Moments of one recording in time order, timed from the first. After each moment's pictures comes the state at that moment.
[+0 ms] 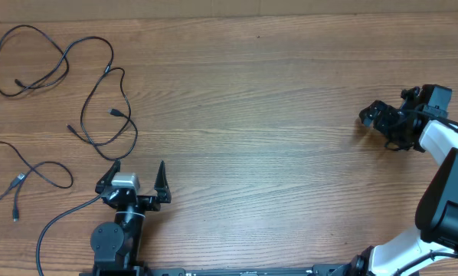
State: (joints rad) left arm -0.01 0.01 0.02 -0.08 0.07 -0.08; right arm -0.39 1.85 1.05 -0.35 -0.30 0.19
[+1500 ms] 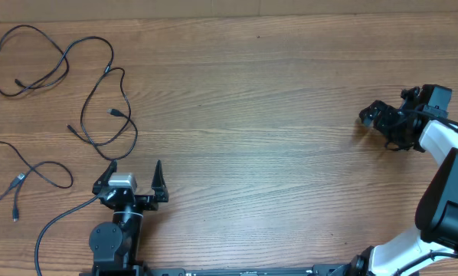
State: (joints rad) left arm 0.02 0.02 0.02 -0.08 0.07 -0.08; right arm -0.39 1.85 1.05 -0.35 -0.30 0.19
